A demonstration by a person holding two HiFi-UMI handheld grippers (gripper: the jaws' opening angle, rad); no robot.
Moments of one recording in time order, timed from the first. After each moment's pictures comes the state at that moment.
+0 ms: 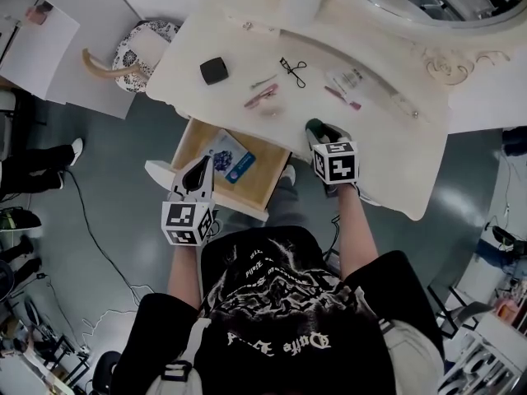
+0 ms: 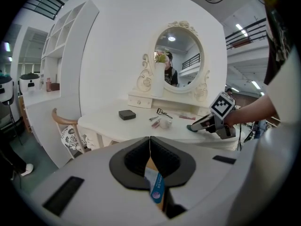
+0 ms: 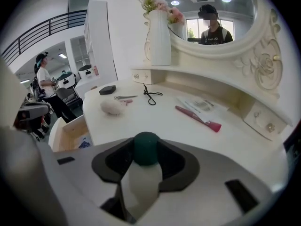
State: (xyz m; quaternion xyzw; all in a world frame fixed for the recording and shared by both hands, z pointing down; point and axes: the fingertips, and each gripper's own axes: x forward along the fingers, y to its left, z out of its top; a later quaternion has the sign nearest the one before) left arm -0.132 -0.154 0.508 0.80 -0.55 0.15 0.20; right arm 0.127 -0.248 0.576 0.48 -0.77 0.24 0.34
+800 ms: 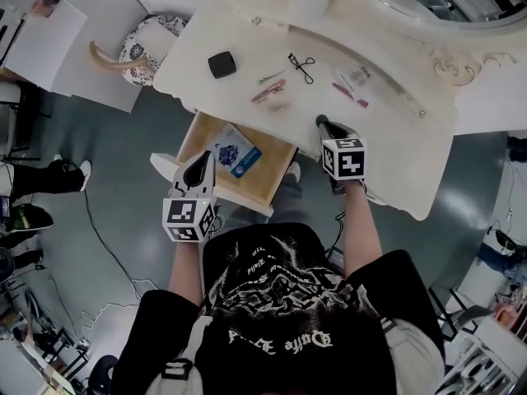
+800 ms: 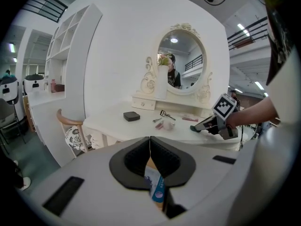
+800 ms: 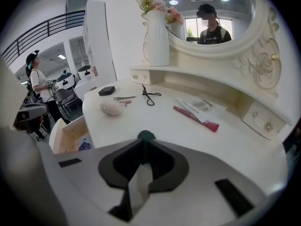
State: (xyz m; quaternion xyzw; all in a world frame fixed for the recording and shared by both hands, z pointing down) left arm -0.144 -0.148 0.504 0.79 -0.57 0.14 0.20; right arm 0.131 -0.248 0.574 0.48 -0.77 0.25 0.34
